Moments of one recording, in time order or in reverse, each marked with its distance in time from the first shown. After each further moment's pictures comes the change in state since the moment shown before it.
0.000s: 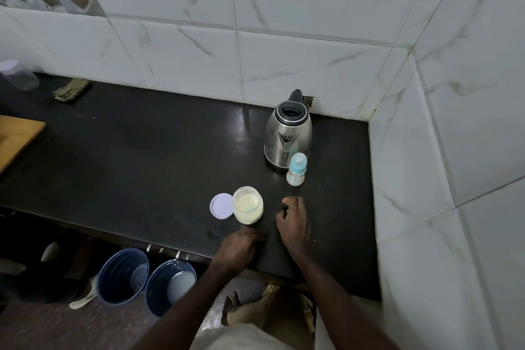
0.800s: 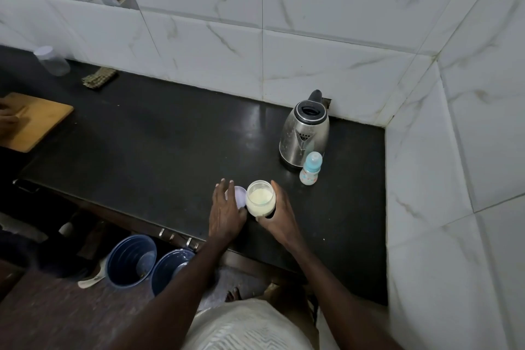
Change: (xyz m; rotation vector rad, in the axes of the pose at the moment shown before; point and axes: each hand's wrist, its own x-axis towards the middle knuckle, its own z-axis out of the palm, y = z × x) left_hand 0.015 -0.042 -0.028 -0.123 0.303 -0.503; right_hand -0.019 -0.044 0.006 0.326 -0.346 -0.211
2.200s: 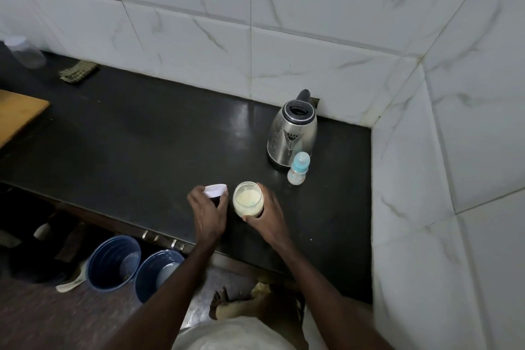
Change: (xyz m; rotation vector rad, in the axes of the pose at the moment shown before) left_hand -0.005 0.027 -0.010 -0.420 0.278 -0.273; right_hand 0.002 -0.004 -0.005 -0.055 0.004 0.028
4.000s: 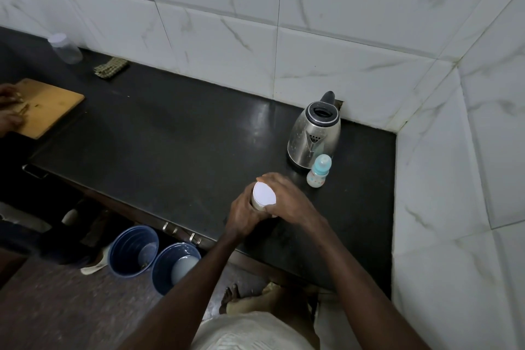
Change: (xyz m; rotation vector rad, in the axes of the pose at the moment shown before) left_hand -0.004 0.010 0.005 -0.132 -0.402 0.074; right_hand 0.039 -0.049 -0.042 -0.488 -0.358 -0.274
